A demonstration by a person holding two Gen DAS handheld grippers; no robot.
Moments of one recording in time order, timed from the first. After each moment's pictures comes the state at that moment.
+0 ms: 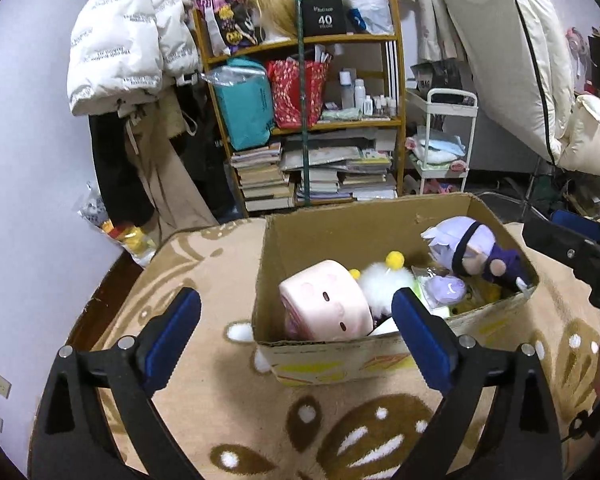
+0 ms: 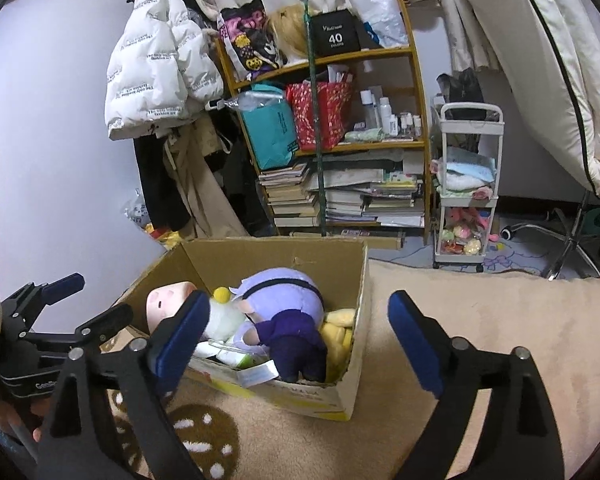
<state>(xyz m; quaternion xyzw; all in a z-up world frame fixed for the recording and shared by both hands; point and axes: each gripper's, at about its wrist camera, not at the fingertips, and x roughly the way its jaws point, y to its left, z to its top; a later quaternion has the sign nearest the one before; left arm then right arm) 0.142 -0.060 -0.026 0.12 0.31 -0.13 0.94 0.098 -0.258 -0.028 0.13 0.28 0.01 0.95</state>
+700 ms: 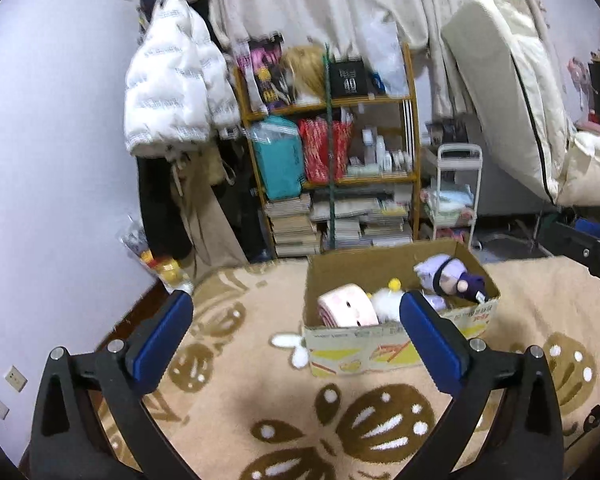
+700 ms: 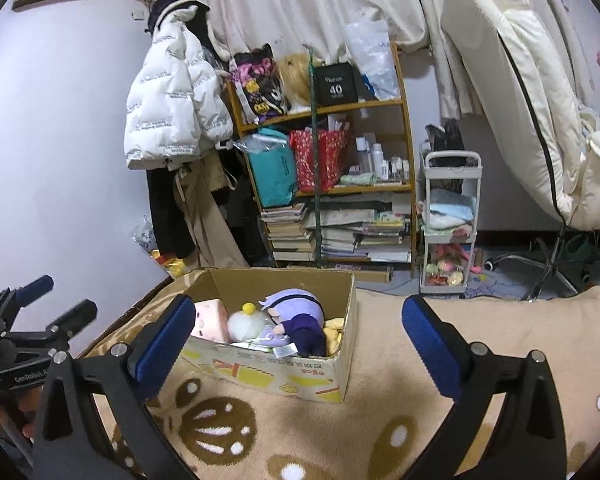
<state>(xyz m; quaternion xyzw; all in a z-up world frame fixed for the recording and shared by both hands) 0.047 -0.019 0.038 0.10 0.20 -0.09 0.97 0.016 -0.247 0.032 0.11 0.22 -0.01 0.97</state>
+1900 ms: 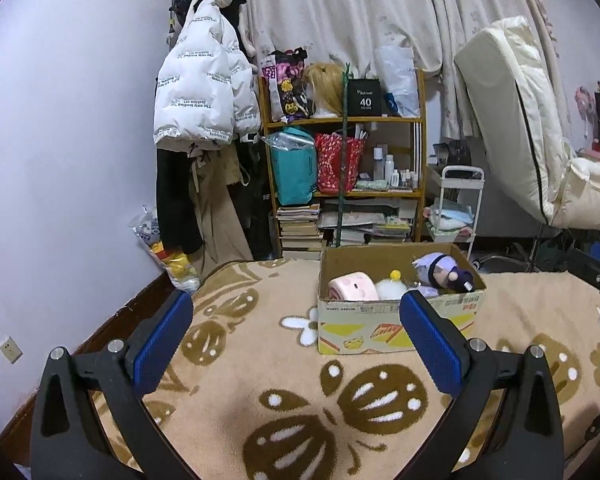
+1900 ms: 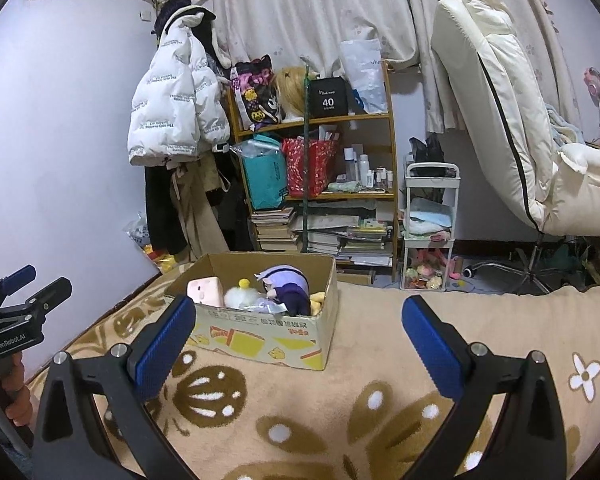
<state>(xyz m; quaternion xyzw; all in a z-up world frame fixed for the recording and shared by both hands) -0.003 0.016 0.033 0.06 0.20 -0.08 0.98 -0.041 -0.238 0.032 0.09 0.21 -0.03 0.97</state>
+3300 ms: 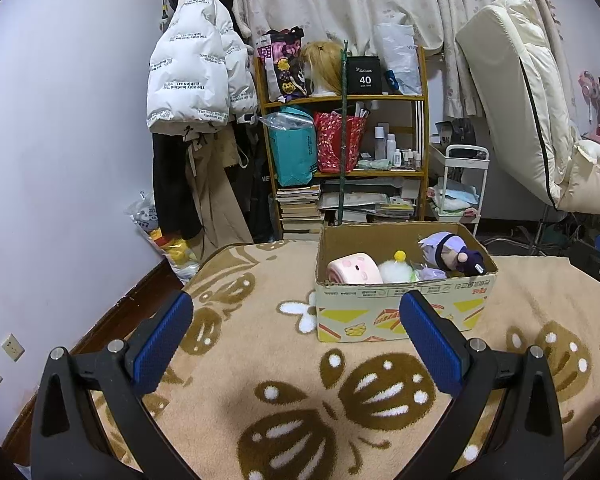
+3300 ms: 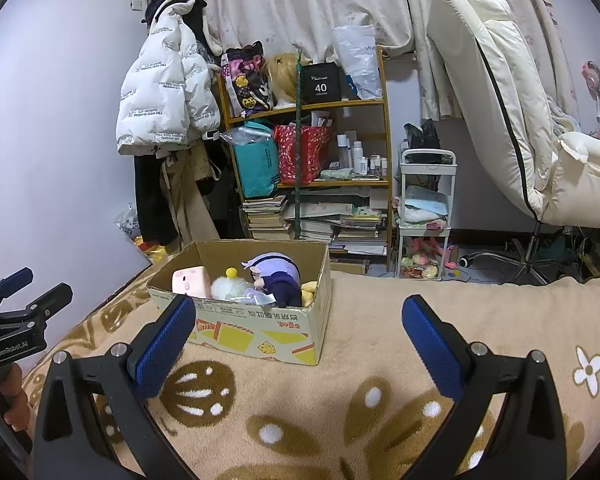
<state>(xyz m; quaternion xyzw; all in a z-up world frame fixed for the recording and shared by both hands) 0.020 0.006 0.010 0.07 0.22 -0.08 0.97 -0.022 -0.243 0.014 0.08 0.23 -0.04 0.97</state>
